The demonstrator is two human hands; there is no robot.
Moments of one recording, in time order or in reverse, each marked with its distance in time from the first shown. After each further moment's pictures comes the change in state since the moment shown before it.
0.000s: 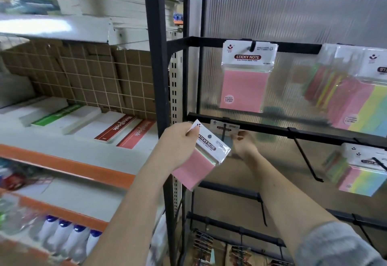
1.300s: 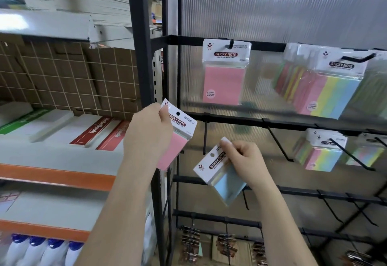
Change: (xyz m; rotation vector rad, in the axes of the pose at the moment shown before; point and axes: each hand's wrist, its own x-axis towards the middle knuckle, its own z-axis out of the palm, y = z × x) left_hand -0.012 0.009 -0.025 0.182 0.301 0.009; right_hand -0.142 -0.008 -0.049 0.136 -0.016 -0.347
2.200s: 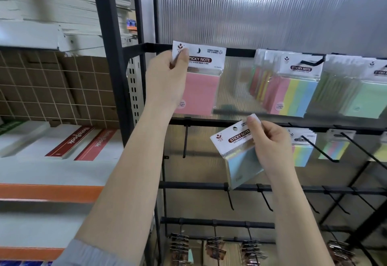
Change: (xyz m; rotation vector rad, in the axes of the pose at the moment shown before) left_hand 0.034 0.093 0.000 -0.753 0.060 0.237; right_hand -0.019 -0.034 -0.068 0.158 0.411 -0.058
